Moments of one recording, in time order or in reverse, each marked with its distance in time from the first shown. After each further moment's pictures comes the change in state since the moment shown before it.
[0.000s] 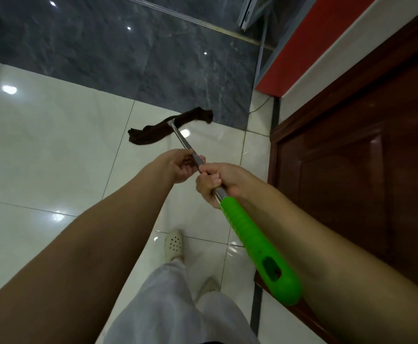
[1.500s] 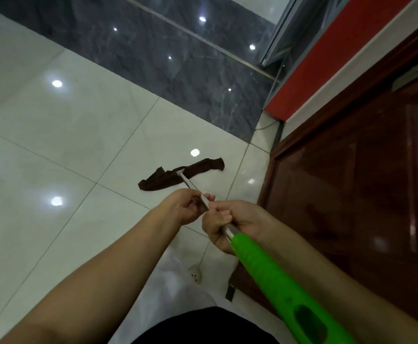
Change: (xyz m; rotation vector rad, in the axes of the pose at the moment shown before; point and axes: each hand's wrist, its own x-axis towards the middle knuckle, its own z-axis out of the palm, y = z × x) left_hand -0.119 -0.291 -0.018 -0.411 -0.143 -0.023; right_hand -0.138 0.196 -0.157 -0.018 0.039 0.054
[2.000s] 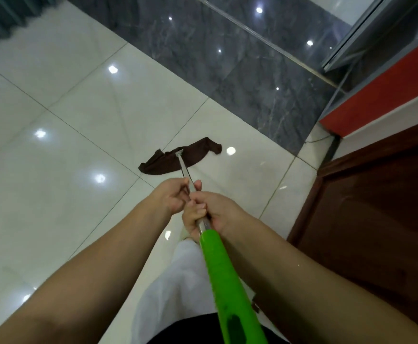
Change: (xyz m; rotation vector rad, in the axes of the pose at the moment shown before) left_hand -0.025 0.150 -0.066 -0.129 0.116 0.154; right_hand 0.106 0.010 0.144 -0.110 -0.043 0.086
